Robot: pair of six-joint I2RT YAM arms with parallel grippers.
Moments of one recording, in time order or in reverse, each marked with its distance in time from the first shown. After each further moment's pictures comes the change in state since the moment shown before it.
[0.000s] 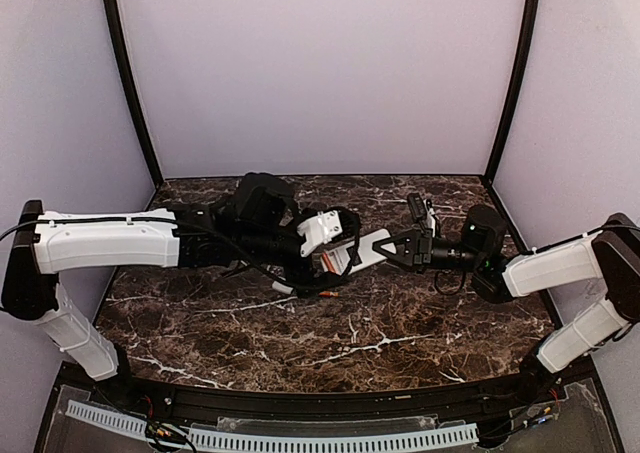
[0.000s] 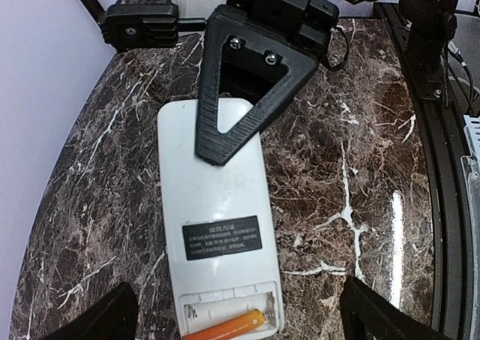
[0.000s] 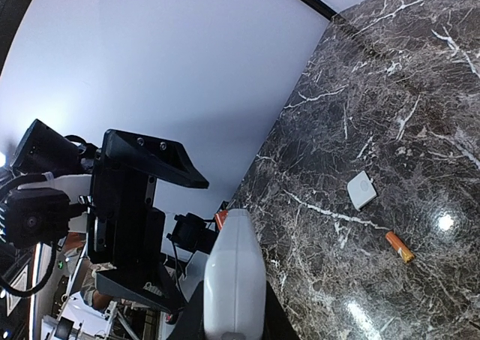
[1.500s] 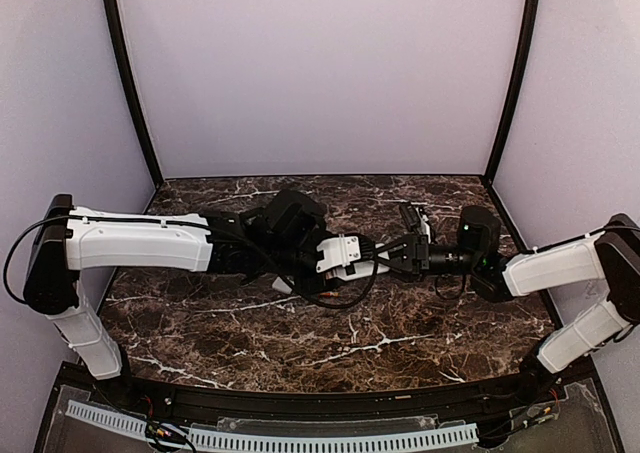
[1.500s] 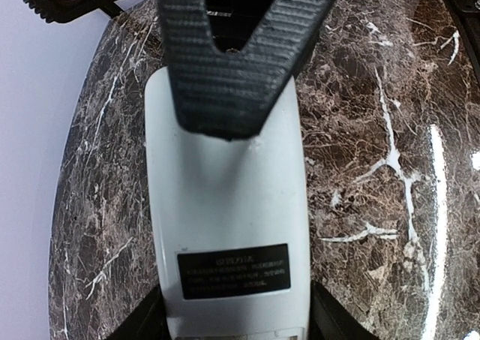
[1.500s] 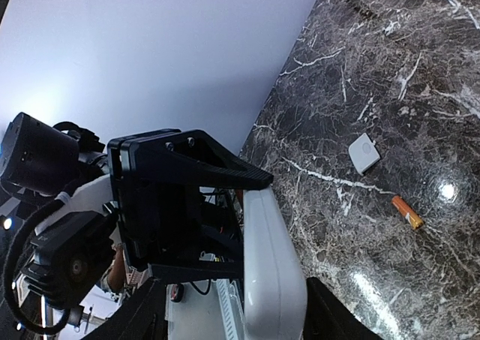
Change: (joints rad) left arm -0.042 0.163 0.090 -0.076 -0.183 0.158; right arm 0.019 -0.012 0.013 -0.126 -0.053 -0.027
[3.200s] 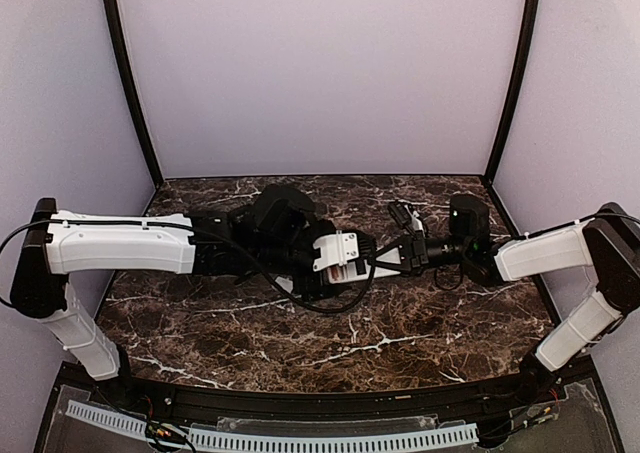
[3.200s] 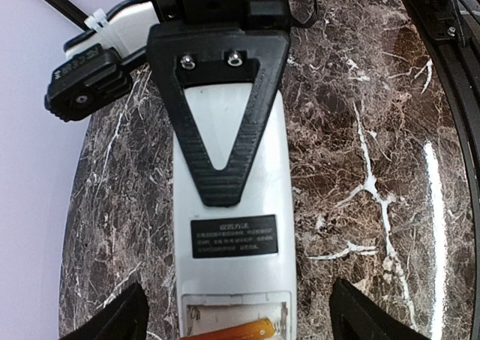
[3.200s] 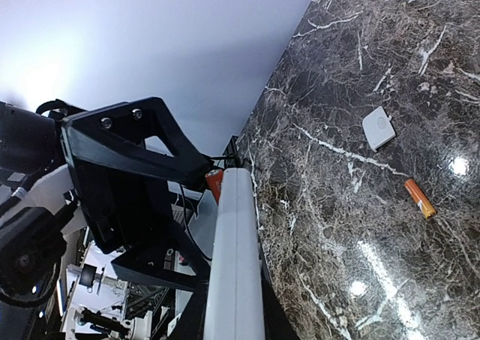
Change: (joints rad) left arm -0.028 -0.060 -0.027 0.029 0.038 0.021; right arm -0.048 0.088 0.116 -0.141 -0.208 -0.085
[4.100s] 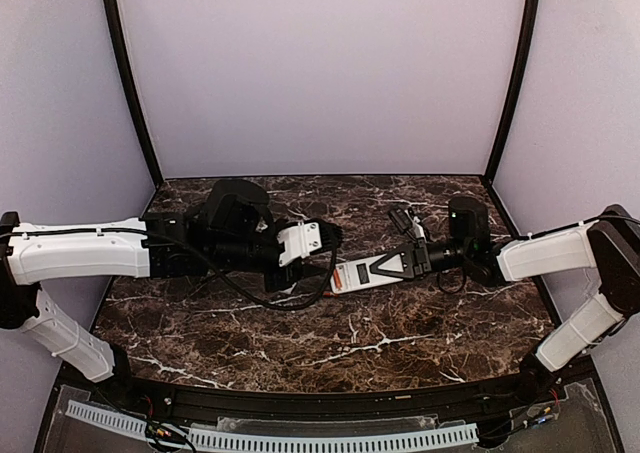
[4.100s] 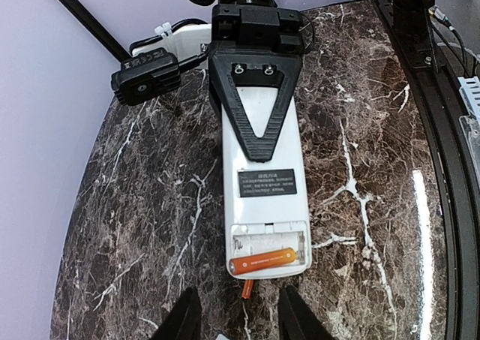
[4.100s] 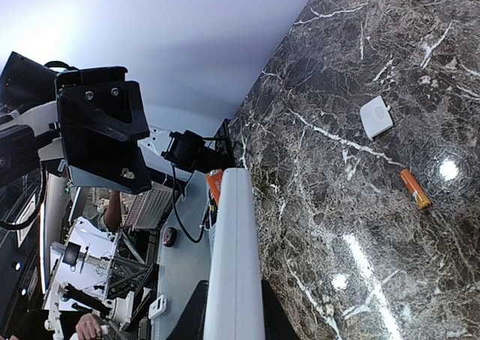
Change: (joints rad) left arm 0.048 -0.230 -0.166 0.046 0.099 -0.043; right arm -0.001 -0.023 -0.005 -0.103 -0.035 -0.154
